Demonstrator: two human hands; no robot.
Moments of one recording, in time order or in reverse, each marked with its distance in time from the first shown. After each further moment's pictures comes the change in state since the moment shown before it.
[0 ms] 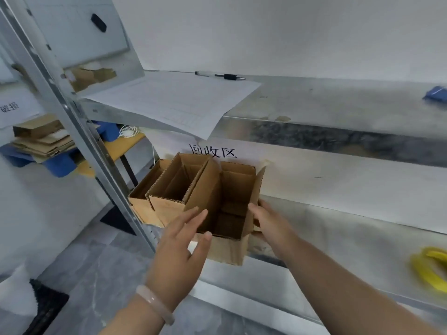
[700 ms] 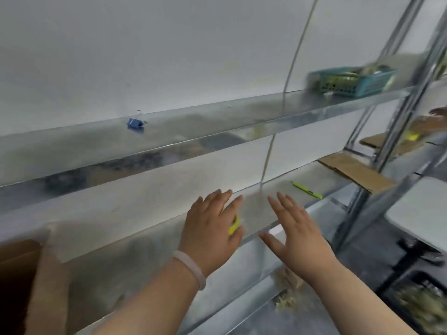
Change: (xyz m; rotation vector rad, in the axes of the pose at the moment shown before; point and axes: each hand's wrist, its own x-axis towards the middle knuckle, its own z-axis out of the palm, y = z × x) left_hand -0.037 0.314 0.171 0.043 -0.276 1.133; right_hand -0.293 0.098 -0.269 -1.027 1.046 -0.115
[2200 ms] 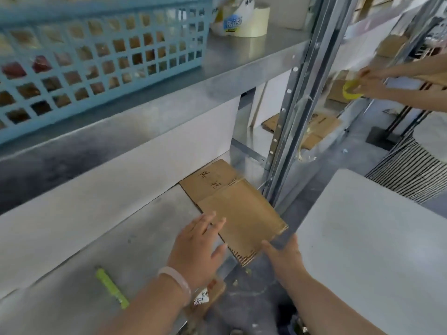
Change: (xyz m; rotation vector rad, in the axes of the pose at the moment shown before) left_hand 0.493 0.313 0.441 -0.242 -0.466 0.053; right_hand 0.197 0.693 0.018 0.732 -0.101 1.253
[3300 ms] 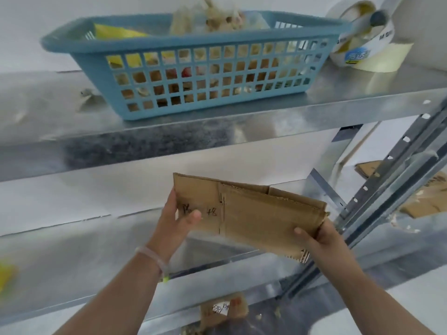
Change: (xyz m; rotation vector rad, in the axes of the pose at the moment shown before) left_hand -0.054 -0.046 -0.068 -0.976 0.659 -0.473; right_hand 0.011 -0.130 -0.012 -0.003 -0.564 -0.669
